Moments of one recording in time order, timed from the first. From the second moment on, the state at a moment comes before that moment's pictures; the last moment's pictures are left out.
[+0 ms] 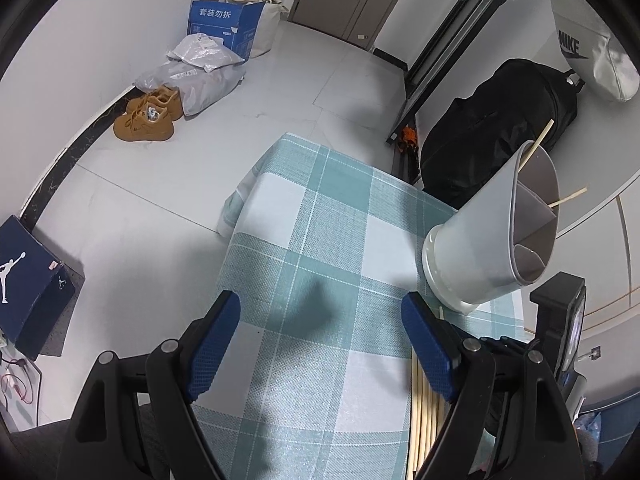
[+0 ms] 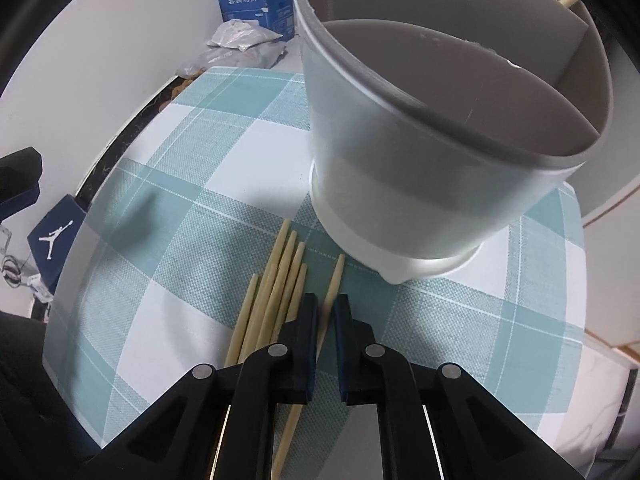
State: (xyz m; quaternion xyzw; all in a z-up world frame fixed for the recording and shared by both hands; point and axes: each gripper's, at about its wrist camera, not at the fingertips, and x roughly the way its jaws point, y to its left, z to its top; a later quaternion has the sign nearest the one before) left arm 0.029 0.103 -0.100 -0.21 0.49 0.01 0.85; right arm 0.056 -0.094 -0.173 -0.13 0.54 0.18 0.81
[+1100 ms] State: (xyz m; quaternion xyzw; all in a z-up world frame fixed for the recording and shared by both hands) left arm 0.036 0.014 -0.157 -0.09 0.60 -0.06 0.79; right arm 0.022 -0.192 -0.105 0.17 0.40 0.23 0.87
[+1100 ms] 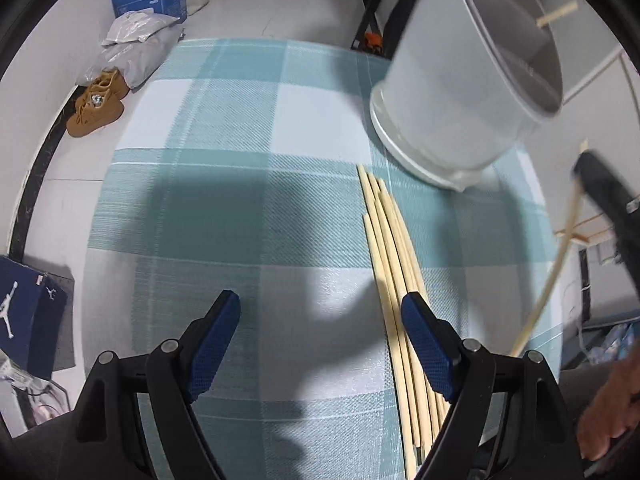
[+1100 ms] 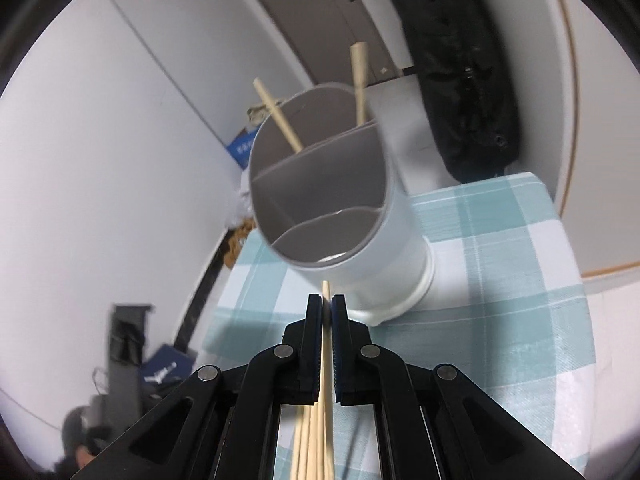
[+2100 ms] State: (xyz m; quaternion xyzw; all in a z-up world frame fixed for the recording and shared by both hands) left arm 0.052 -0.003 -0.162 0.00 0.60 0.00 0.80; right arm 0.010 -0.227 -0.081 0.17 0.35 0.21 0.90
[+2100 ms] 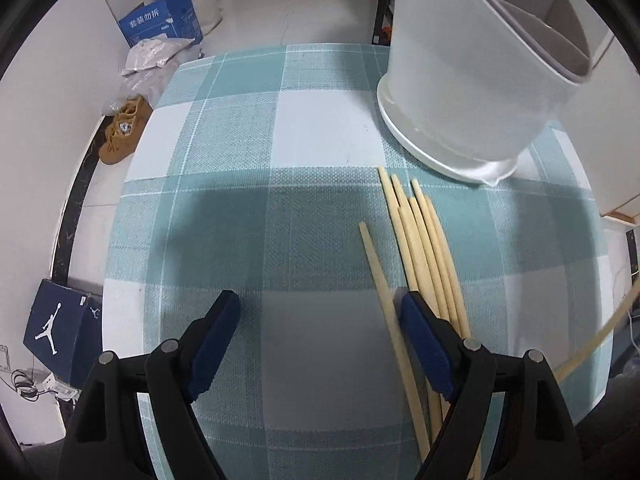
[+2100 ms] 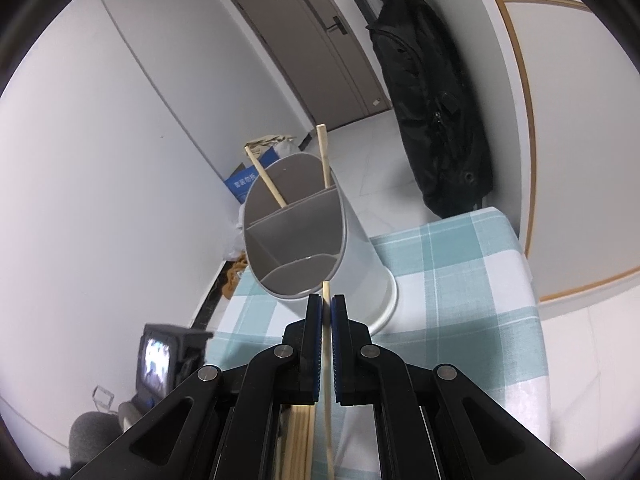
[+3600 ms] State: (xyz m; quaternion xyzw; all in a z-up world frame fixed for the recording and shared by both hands) left arm 0.005 0.004 -0.052 -0.08 0.41 -0.08 0.90; right arm -0.019 -0.207 -0.059 0.13 0.28 0.24 0.92
